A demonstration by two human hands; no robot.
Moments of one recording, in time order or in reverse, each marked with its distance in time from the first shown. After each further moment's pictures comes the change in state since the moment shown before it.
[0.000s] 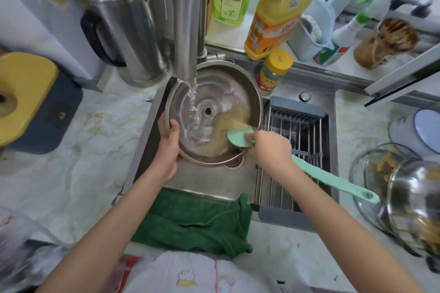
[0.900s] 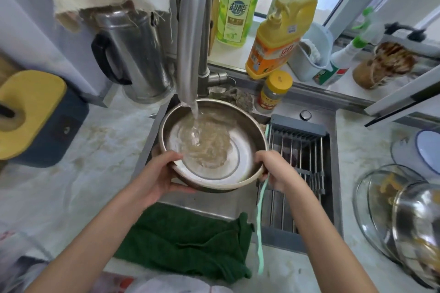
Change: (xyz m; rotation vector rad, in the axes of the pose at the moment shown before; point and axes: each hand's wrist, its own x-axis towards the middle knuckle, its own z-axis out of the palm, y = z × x) left_hand -0.048 0.047 -0.016 -0.144 -0.249 -0.288; right_hand 0.012 0.012 0.004 1.372 -0.273 0.426
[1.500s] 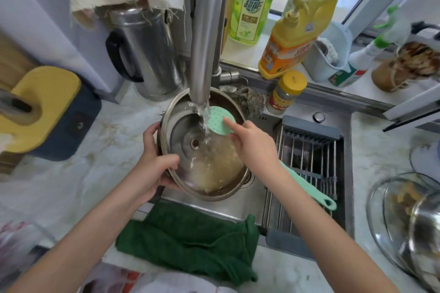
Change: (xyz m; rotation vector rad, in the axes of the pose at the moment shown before) left_hand -0.021 0.024 0.002 0.228 0.162 0.173; right_hand 0.009 -0.031 0.049 -1.108 0.263 -0.919
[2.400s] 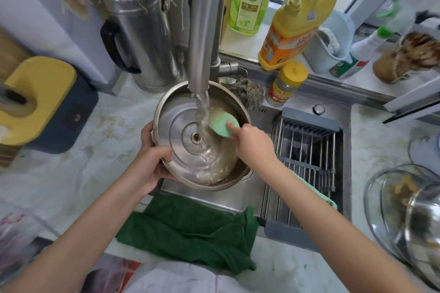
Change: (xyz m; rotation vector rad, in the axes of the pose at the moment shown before) left_hand 0.008 -0.008 -0.002 -0.133 0.088 -0.030; right_hand -0.001 0.003 0.012 -0.138 -0.221 0.034
